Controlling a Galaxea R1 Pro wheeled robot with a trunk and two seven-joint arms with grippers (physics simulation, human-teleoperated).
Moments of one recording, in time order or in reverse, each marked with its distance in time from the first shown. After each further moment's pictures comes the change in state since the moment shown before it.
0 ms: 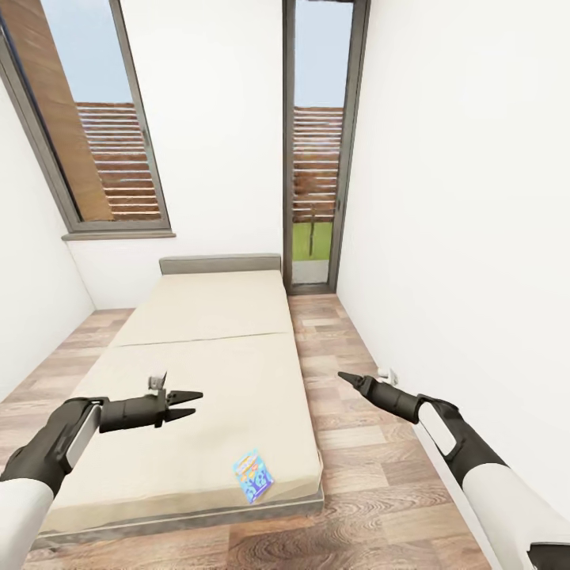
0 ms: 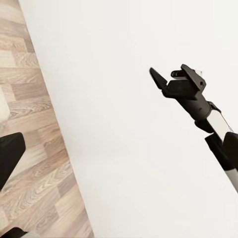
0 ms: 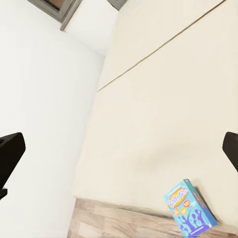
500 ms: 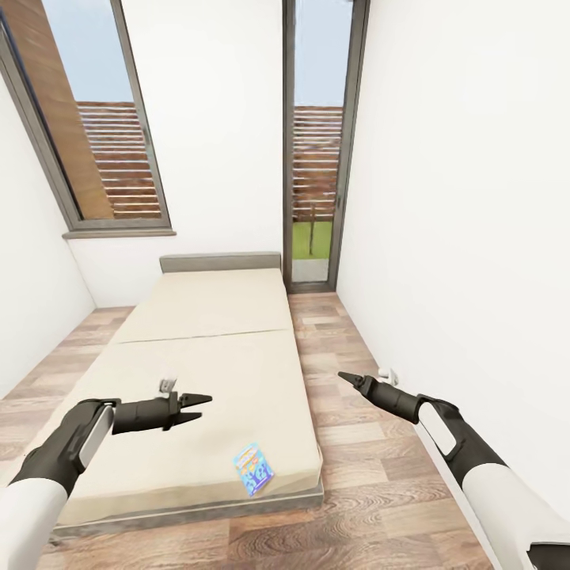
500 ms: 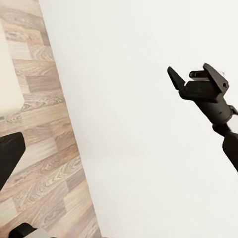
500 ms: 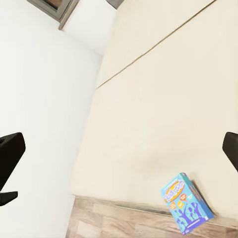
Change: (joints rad) left arm -0.001 -0.046 0.006 0.011 0.006 0.002 0.113; right arm 0.000 0.001 -0.003 0.001 0.000 0.001 -0.006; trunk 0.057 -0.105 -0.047
